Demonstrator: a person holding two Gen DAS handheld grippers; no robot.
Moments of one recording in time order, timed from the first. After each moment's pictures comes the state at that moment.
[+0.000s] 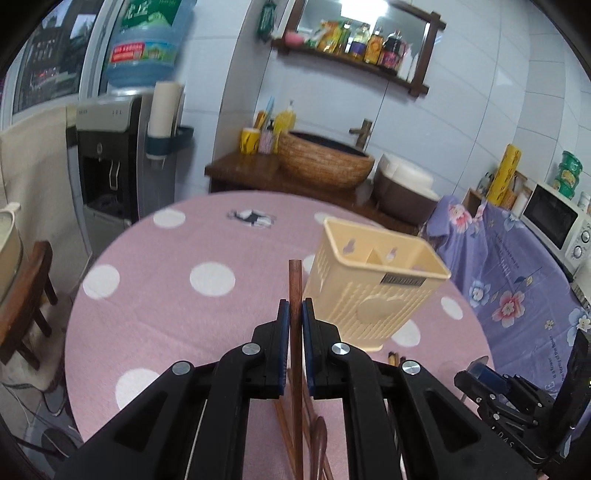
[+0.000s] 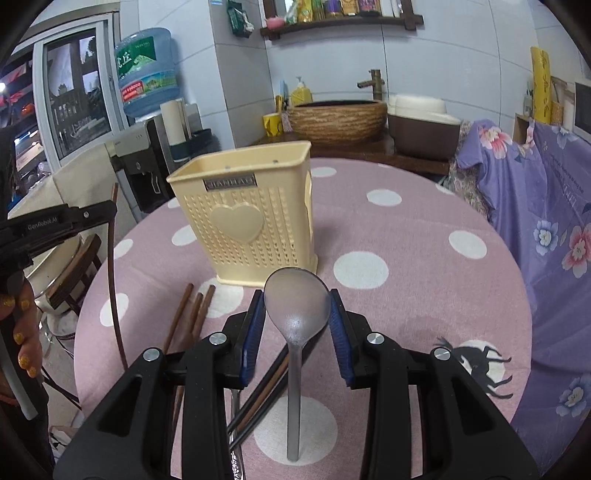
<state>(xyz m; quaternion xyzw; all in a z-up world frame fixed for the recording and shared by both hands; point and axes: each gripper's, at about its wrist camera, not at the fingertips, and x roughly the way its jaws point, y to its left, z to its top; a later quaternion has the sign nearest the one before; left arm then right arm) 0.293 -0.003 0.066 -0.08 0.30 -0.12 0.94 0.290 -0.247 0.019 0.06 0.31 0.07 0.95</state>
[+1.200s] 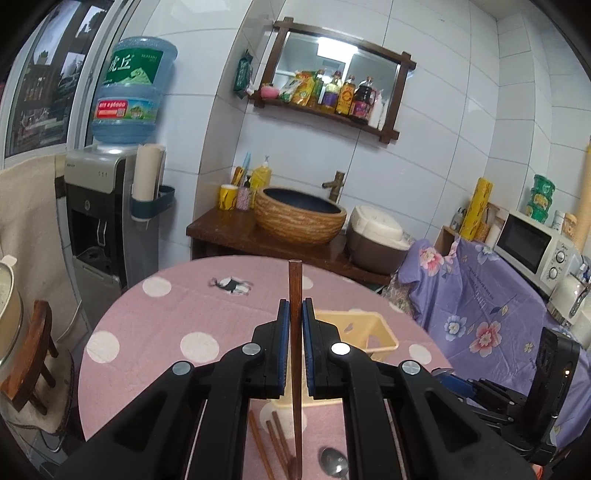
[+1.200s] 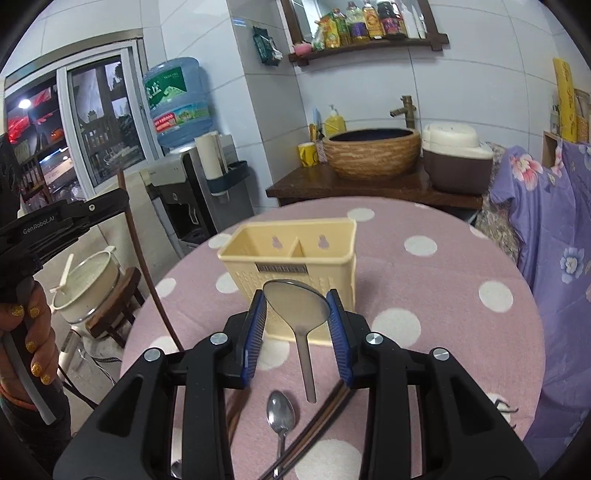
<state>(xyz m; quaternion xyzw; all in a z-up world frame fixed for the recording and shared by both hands) 0.283 -0.004 0.141 -0.09 0.21 -0.16 0.96 0.312 -0.238 0.084 0.08 0.27 0.14 0.95</state>
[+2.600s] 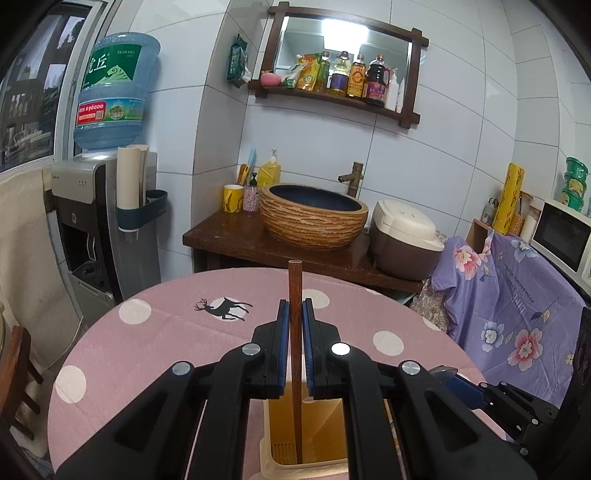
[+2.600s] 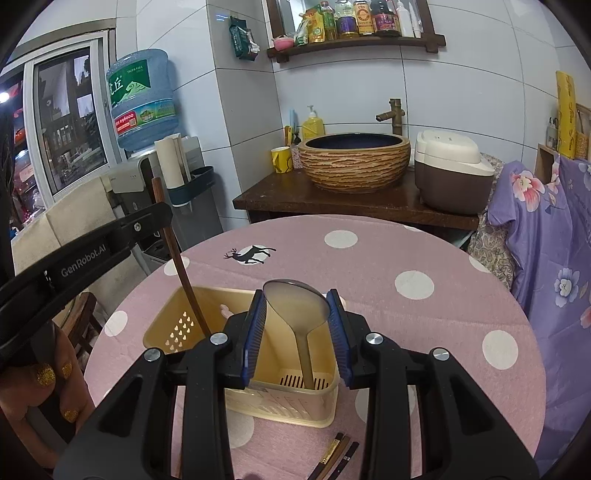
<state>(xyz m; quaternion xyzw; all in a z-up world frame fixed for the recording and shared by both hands) 0.392 -0.067 0.109 -0.06 0.23 -0.11 0.97 0.425 -0.225 0.077 0.06 0.28 0.08 0.95</state>
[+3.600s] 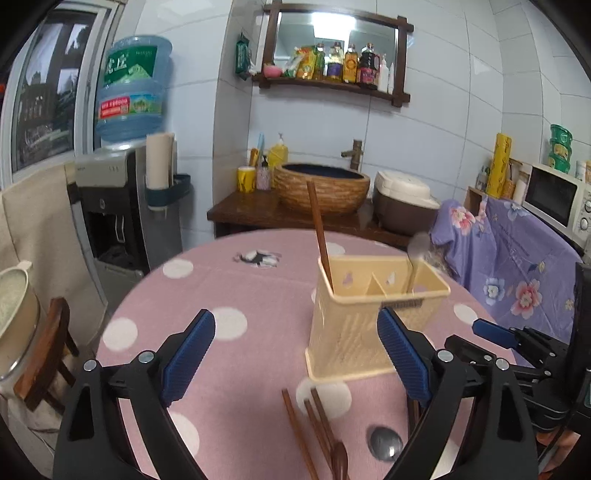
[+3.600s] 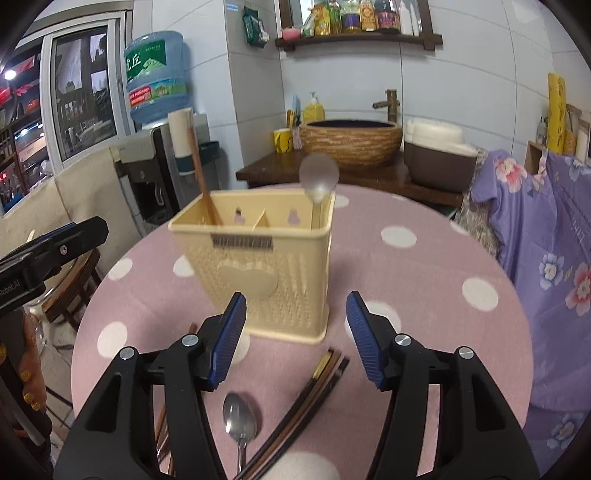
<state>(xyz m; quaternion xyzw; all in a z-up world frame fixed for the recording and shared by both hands) 0.290 -0.014 0.077 -0.02 0.25 -0.11 0.96 0.331 -0.229 0.039 0.03 0.30 0.08 0.95</state>
